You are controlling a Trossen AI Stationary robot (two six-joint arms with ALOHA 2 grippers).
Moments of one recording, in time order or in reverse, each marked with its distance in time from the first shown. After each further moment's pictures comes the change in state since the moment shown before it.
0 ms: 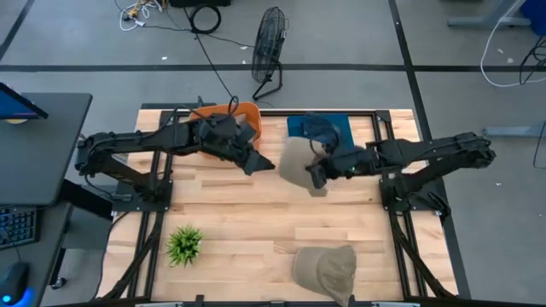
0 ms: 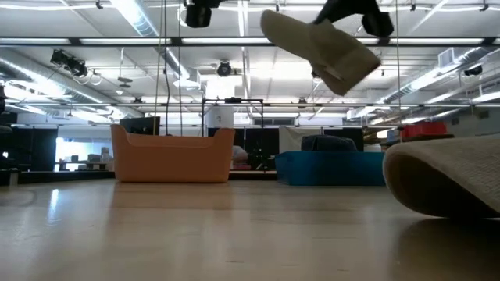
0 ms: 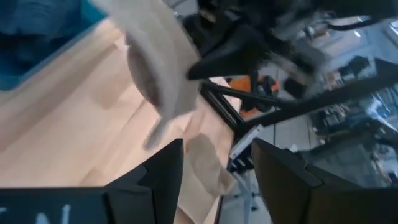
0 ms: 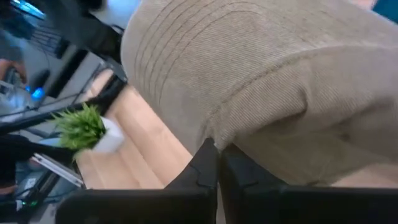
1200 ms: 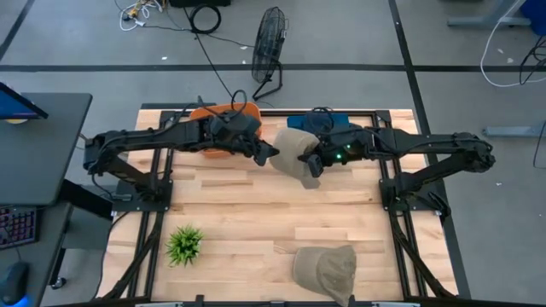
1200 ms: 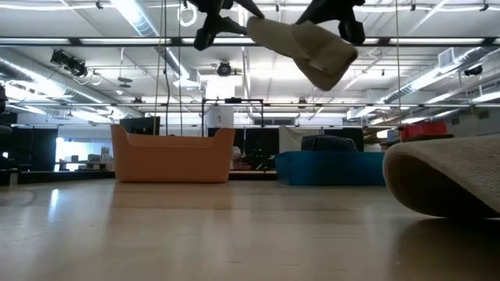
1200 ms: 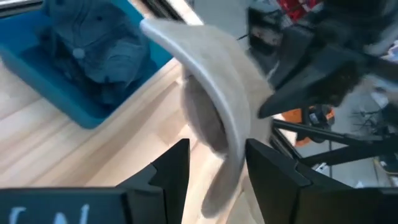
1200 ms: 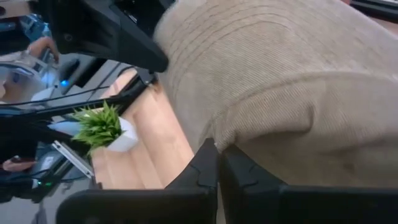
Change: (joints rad) left arm 0.056 0.076 -0.001 0.011 -0.176 0.101; right arm -0.181 0.013 -0.001 0.140 -0.228 -0.245
